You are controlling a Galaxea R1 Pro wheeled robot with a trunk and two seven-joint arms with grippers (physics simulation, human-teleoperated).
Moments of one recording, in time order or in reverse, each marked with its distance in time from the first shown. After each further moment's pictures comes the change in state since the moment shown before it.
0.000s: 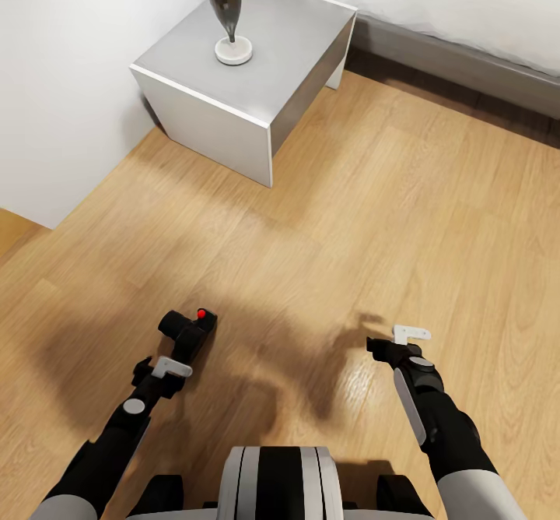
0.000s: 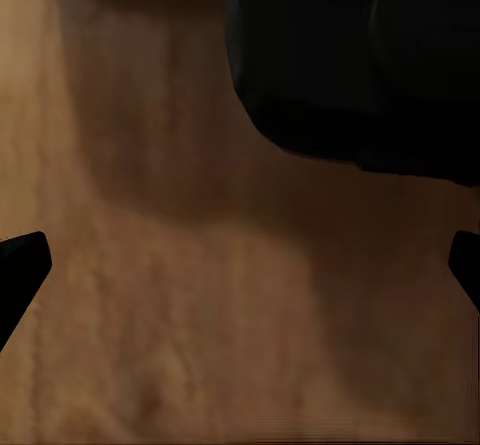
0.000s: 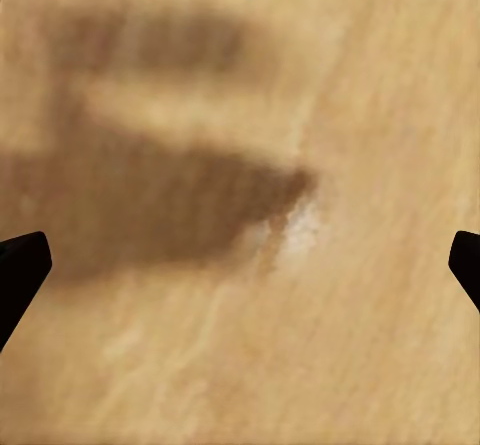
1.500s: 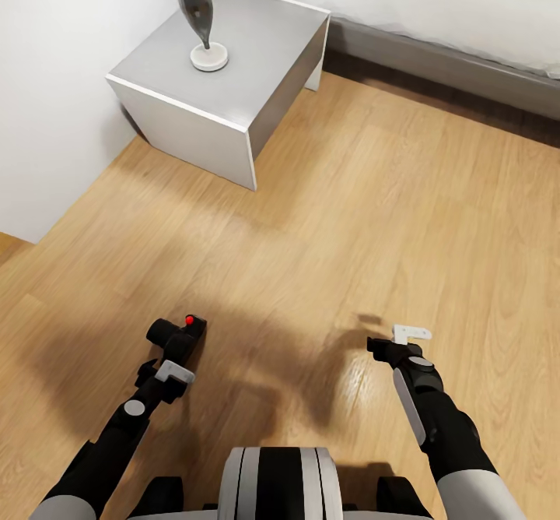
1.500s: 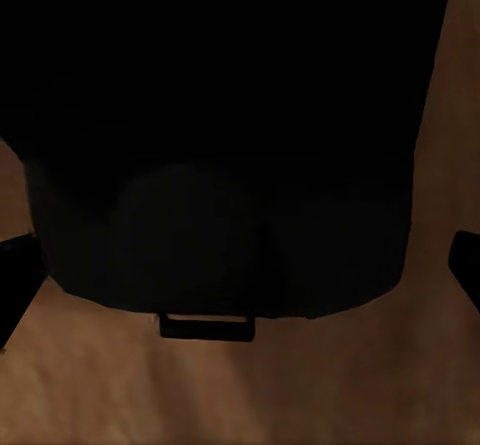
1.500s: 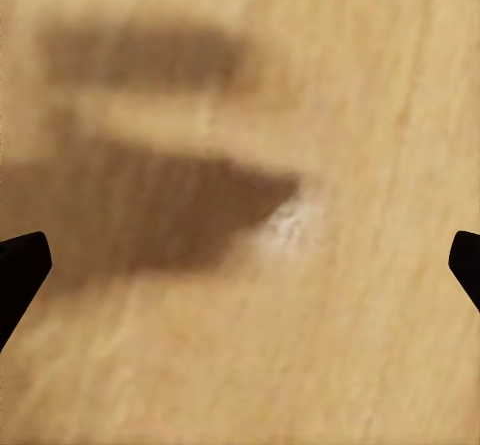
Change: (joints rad) left arm 0.000 0.004 0.002 0.009 -0.071 -0.007 -0.077; right arm 0.000 0.001 0.002 -0.002 0.004 0.001 -0.008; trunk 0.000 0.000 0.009
